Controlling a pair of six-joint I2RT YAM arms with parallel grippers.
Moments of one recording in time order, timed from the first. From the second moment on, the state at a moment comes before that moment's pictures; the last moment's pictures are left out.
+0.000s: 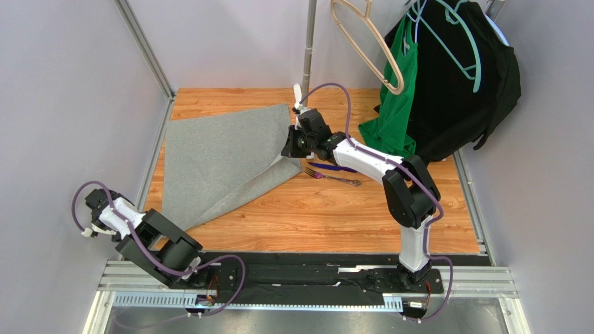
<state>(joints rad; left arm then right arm) 1.02 1.25 0.74 -0.81 -0.06 -0.65 0.68 1.94 1.47 -0.16 -0.18 0.57</state>
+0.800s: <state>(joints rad) 1.02 1.36 0.67 -0.66 -0.02 -0.64 0.68 1.94 1.47 -0.16 -0.19 0.58</state>
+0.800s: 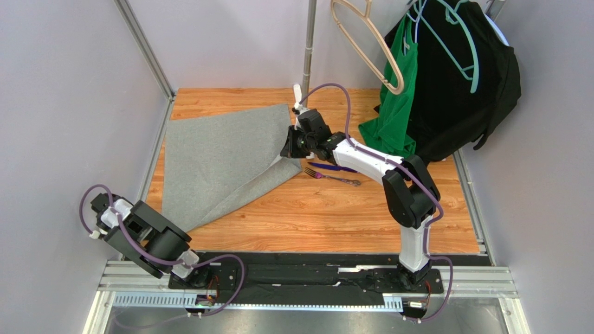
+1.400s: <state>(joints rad) 1.02 1.11 0.68 -0.70 0.13 -0.65 0.69 1.94 1.47 -0.17 -0.19 0.56</state>
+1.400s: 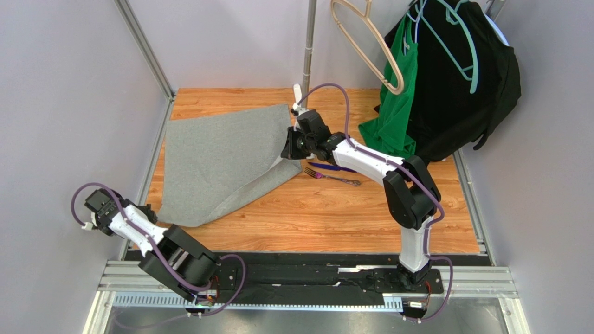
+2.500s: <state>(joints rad) 1.01 0.75 1.91 -0.93 0.29 -0.61 0.85 1.03 1.49 -0.29 -0.02 0.43</state>
